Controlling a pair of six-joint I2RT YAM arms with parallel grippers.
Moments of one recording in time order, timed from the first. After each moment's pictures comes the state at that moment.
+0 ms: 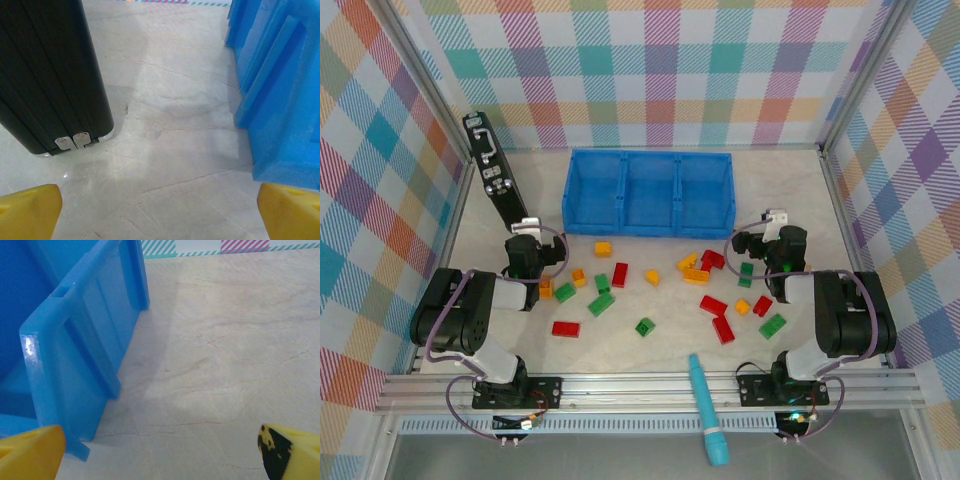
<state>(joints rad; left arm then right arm) -0.09 1.58 0.40 0.77 -0.17 -0.11 -0.01 1.53 0.42 0.70 -0.17 0.03</state>
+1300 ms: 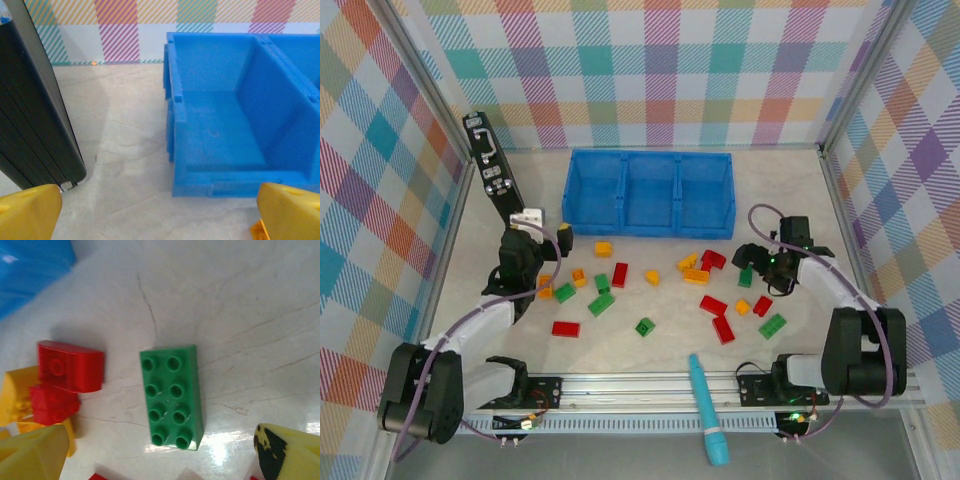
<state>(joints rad) -0.21 1.10 0.43 0.36 -0.13 -0.06 -0.01 1.33 0.71 -0.55 -0.28 0.45</state>
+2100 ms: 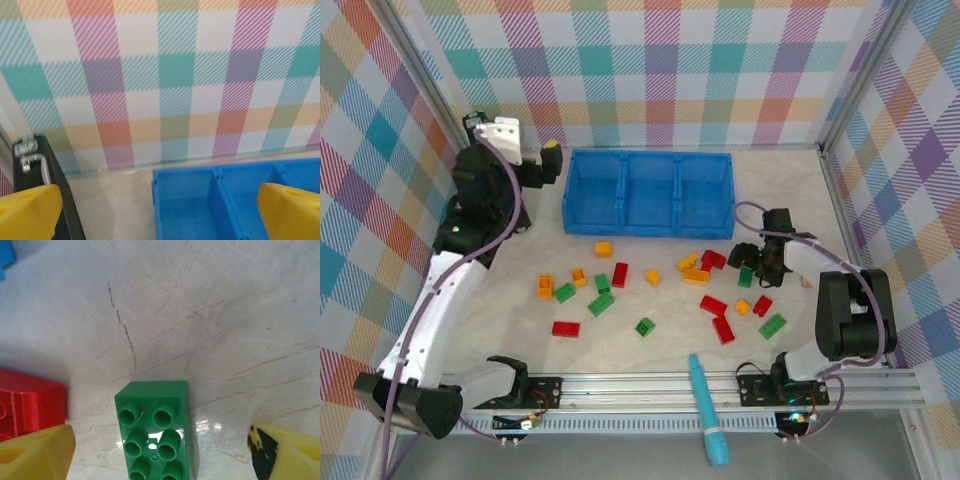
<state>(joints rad) -0.24 1.13 1.32 -0.29 -0.11 0.01 0.08 1.52 0.81 -0.55 -0.13 0.45</state>
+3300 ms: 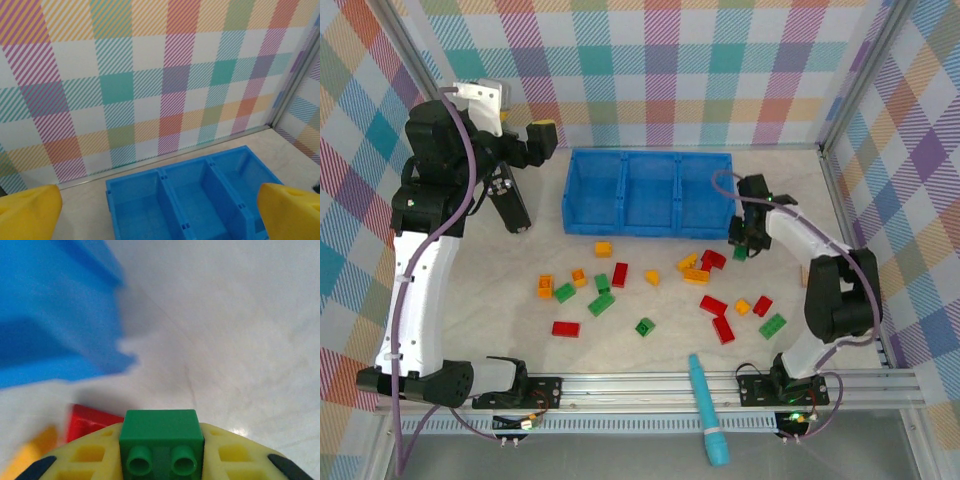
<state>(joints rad) -0.13 1.29 1.80 -0.69 0.25 0.00 0.23 1.63 1.22 -0.78 0.07 0.42</state>
